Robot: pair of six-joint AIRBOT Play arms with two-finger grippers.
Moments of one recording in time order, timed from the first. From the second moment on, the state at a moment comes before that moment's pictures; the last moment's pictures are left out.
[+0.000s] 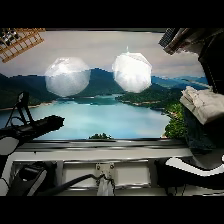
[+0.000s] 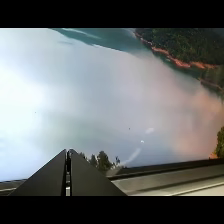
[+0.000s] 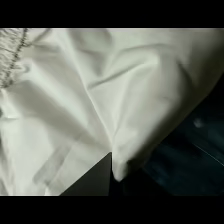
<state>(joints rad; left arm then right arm) -0.23 -0.45 0.56 1.24 -1.01 -1.90 -0.96 -1.29 1.40 -1.36 1.51 1.72</state>
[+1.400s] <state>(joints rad) -0.23 -0.45 0.56 1.25 -1.01 -1.86 -0.96 -1.25 1.31 -1.36 1.54 1.67</state>
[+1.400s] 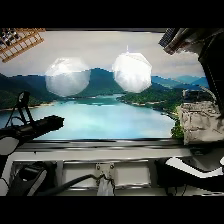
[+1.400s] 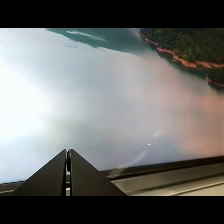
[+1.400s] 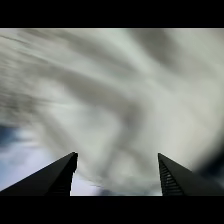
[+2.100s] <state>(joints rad) -0.24 -0.73 0.96 1.20 -1.01 -1.46 0.02 -1.25 1.49 -1.12 1.38 1.28</state>
